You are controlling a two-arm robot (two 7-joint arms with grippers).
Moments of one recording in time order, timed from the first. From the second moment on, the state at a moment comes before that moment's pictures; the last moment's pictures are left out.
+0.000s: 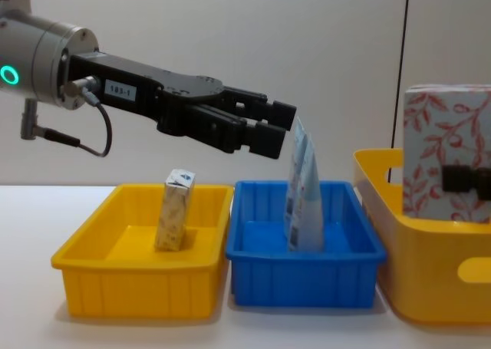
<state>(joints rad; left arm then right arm) -0.89 0.44 0.69 -1.16 -0.52 0.12 -1.46 0.24 0.79 -0.40 -1.61 0.68 0.00 0.74</state>
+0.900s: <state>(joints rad) -0.89 0.44 0.69 -1.16 -0.52 0.12 -1.46 0.29 0.65 -0.37 -1.53 0.57 0.10 0.35</state>
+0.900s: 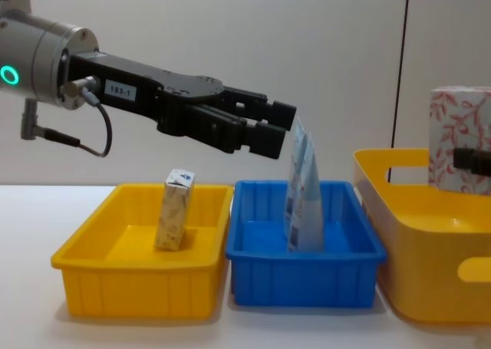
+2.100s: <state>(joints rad) -0.89 0.44 0.69 -1.16 -0.52 0.12 -1.46 0.70 0.21 -0.43 -0.95 0.38 0.14 -0.05</state>
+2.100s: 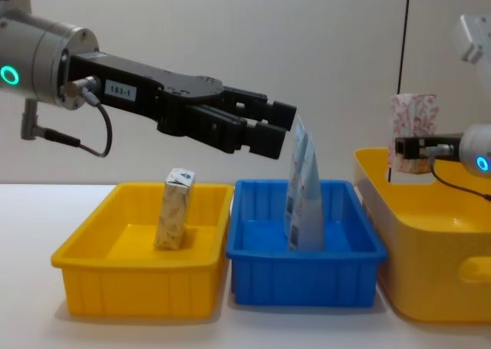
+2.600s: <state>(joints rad) -0.89 0.44 0.69 -1.16 -0.52 0.12 -1.46 0.73 0.18 -0.41 -0.93 0.37 0.14 -0.06</state>
